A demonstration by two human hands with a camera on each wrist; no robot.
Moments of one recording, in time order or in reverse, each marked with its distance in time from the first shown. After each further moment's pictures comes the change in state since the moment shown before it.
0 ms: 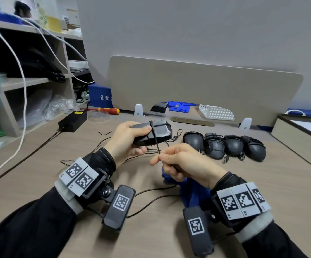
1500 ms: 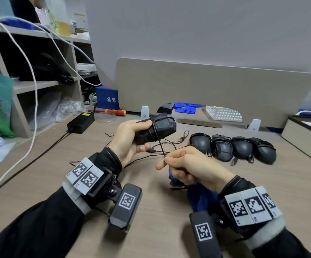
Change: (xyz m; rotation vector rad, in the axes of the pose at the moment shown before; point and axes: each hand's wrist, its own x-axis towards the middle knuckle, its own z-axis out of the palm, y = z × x) left_hand -0.005 0.009 -0.001 -0.154 0.064 0.023; right_hand 0.001 0.000 0.002 -0.020 -0.002 0.032
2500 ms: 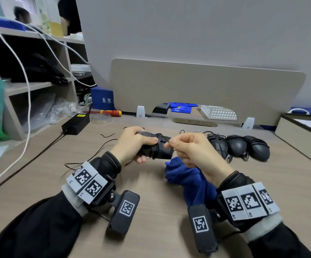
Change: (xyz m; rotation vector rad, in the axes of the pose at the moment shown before) left_hand 0.004 -0.012 0.005 0.427 -0.022 0.012; right_hand 0.002 -0.004 -0.013 0.061 0.298 -0.204
